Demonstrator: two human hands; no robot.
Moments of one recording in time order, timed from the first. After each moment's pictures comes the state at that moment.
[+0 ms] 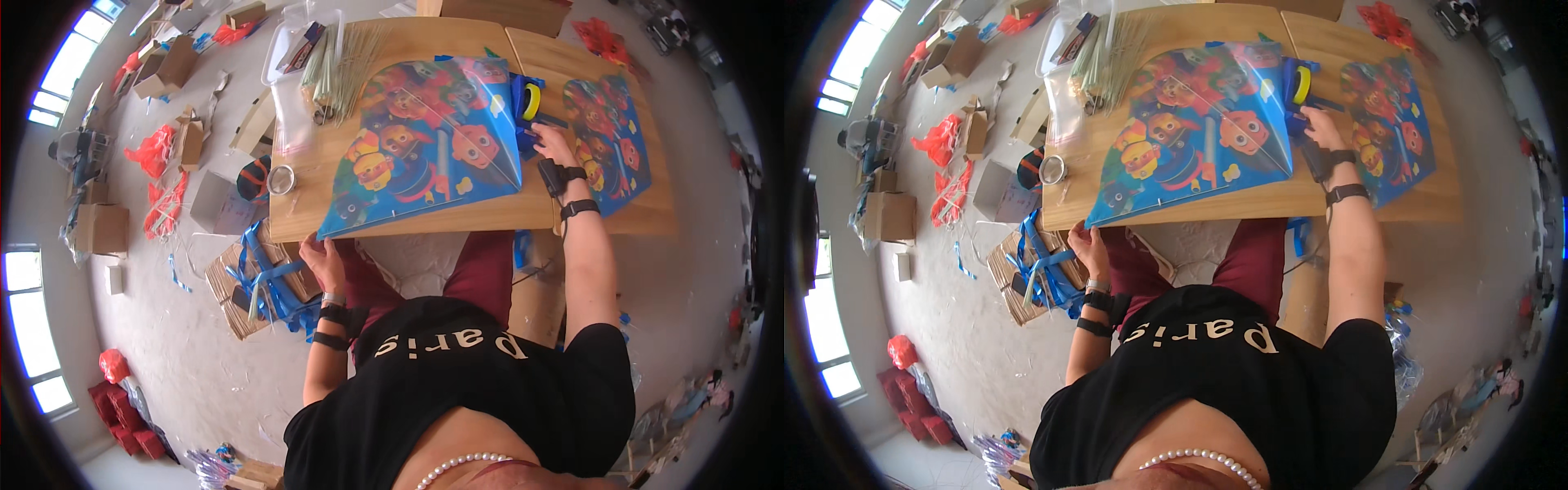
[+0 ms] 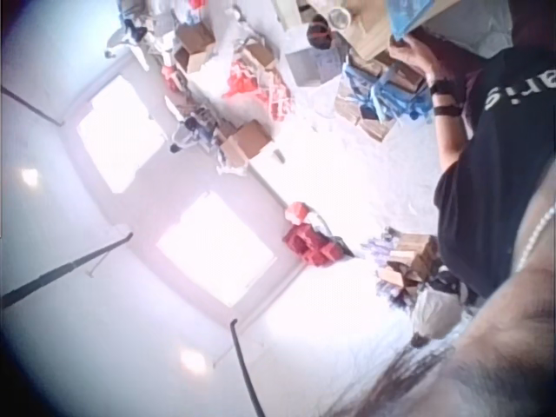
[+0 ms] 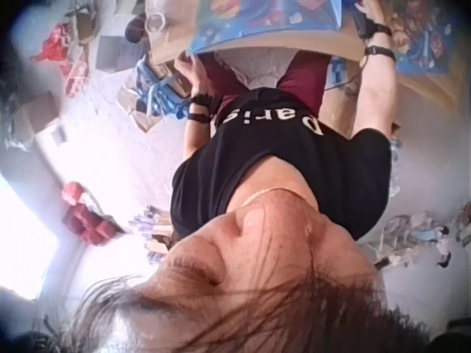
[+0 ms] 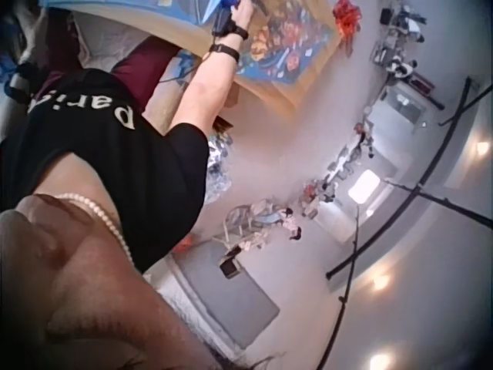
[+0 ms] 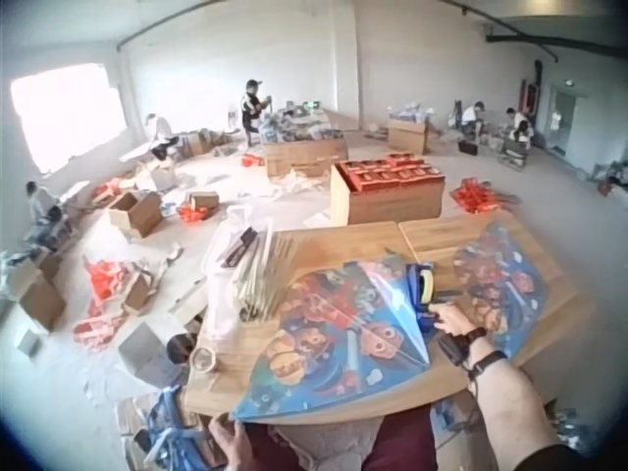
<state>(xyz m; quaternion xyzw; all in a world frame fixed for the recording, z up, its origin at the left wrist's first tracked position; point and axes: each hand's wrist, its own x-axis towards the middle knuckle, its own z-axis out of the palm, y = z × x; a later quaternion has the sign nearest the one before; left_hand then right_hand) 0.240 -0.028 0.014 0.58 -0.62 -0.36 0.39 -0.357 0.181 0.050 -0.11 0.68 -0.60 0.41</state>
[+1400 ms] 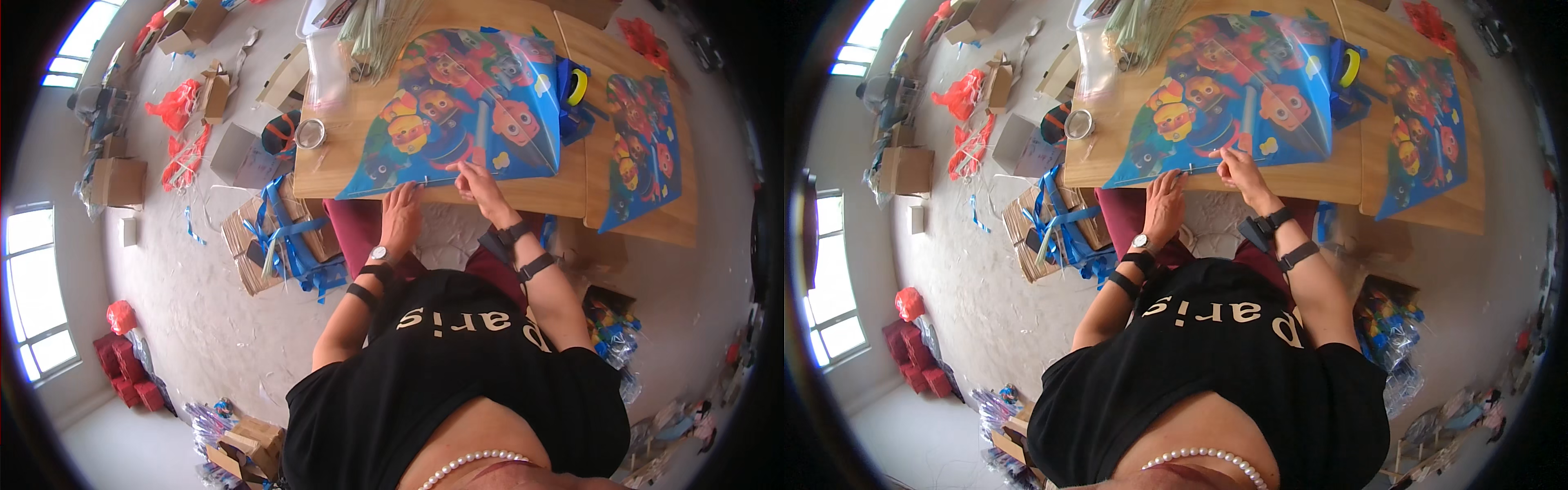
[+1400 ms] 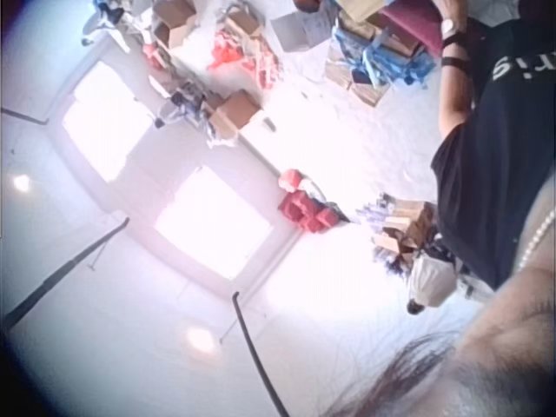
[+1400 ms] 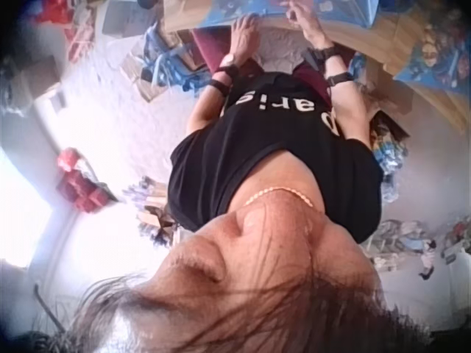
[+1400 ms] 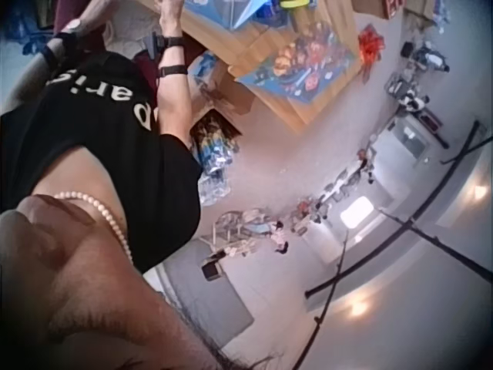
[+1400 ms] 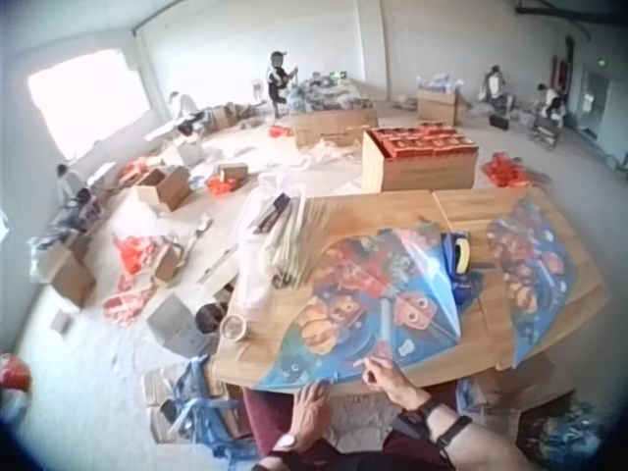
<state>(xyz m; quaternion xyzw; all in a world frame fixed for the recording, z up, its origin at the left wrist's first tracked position) 0.187 0.015 0.026 0.27 -0.93 -0.20 0.17 -0.033 0.100 0.038 -0.17 0.56 -0.58 0.57</state>
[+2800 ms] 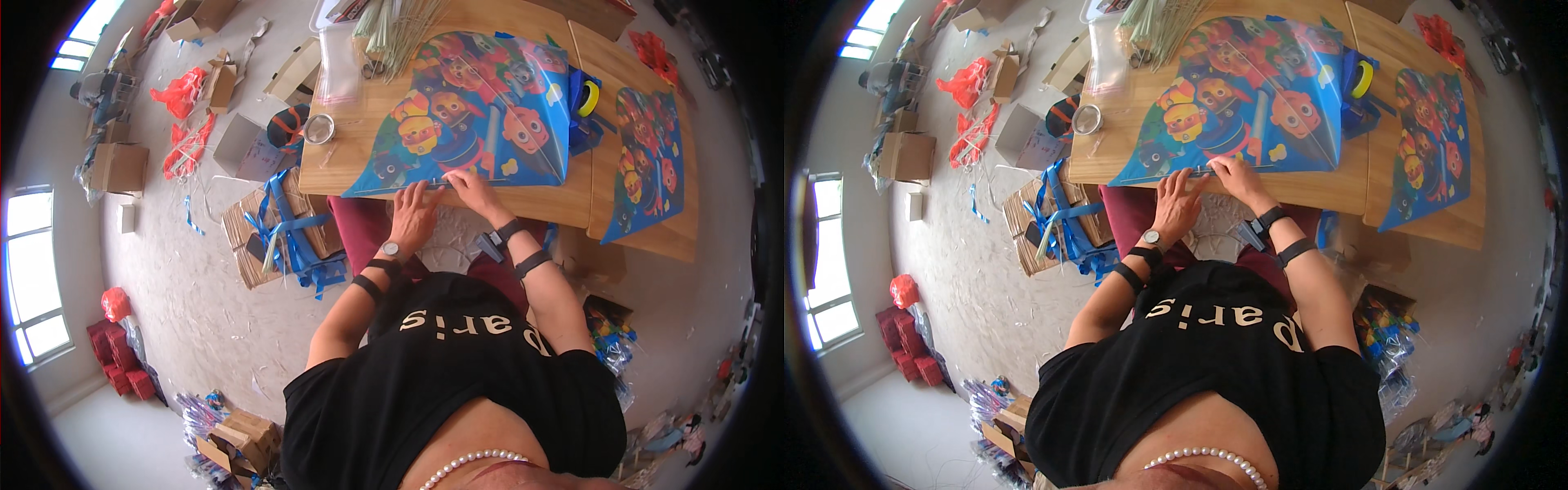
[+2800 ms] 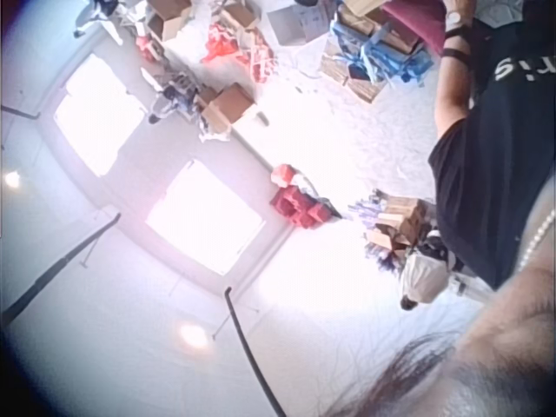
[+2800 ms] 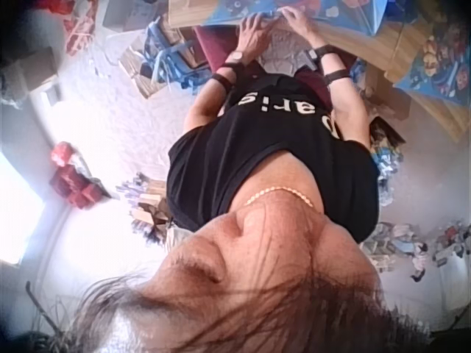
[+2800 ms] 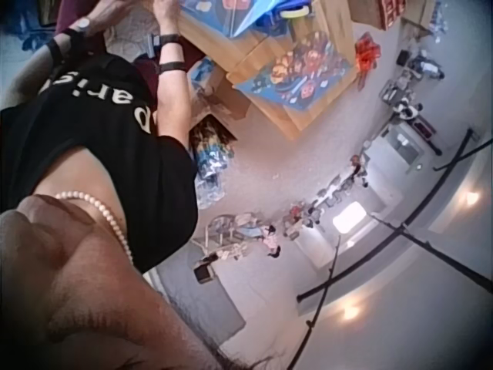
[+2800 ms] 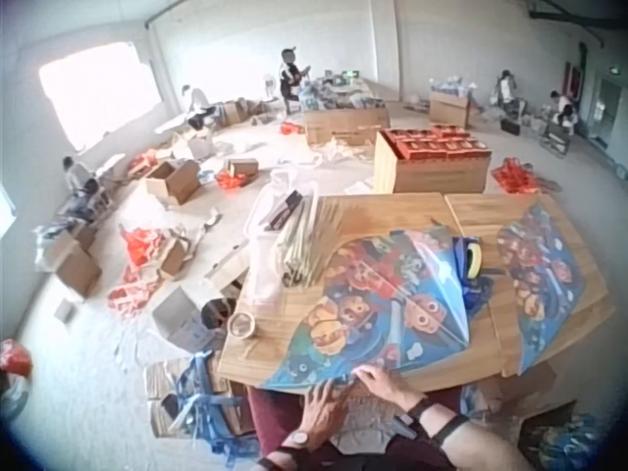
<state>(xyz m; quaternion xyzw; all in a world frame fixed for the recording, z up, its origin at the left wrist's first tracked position) 0.181 0.020 0.024 0.25 -0.94 -0.16 0.14 -0.021 0.080 0.015 -0.48 0.71 -0.39 0.34</state>
